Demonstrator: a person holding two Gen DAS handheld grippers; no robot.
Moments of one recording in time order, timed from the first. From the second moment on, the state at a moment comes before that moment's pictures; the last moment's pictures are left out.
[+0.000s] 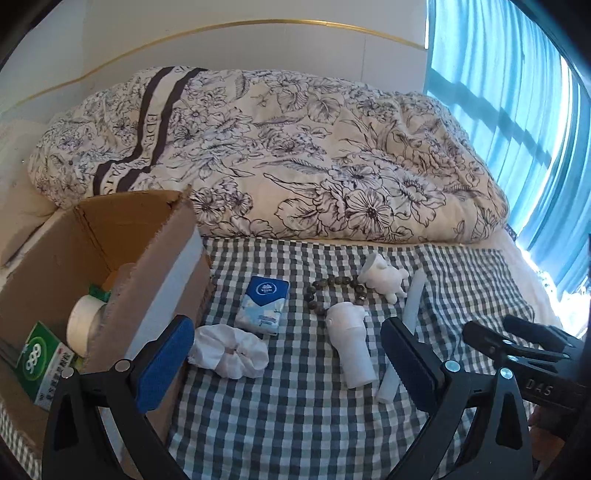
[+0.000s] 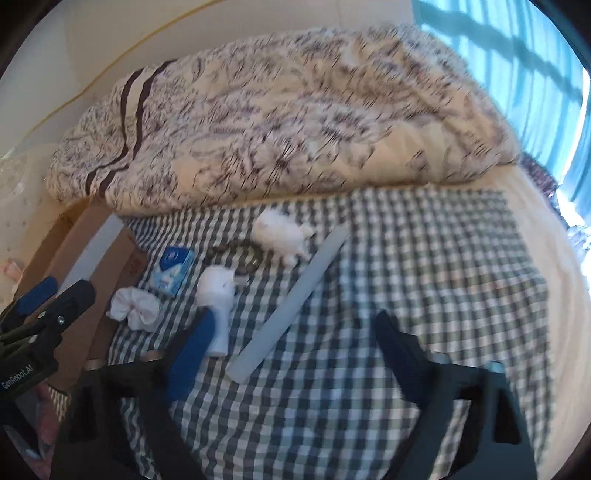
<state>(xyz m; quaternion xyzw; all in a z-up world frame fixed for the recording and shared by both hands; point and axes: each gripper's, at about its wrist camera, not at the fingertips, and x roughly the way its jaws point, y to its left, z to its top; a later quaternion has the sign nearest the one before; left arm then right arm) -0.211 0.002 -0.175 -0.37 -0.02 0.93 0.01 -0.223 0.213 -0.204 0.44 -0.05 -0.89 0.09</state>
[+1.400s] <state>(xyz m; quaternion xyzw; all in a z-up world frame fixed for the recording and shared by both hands) -0.306 0.059 -0.297 -0.48 -0.01 0.88 0.05 -0.256 0.232 -0.264 0.45 -0.05 -0.89 0.07</state>
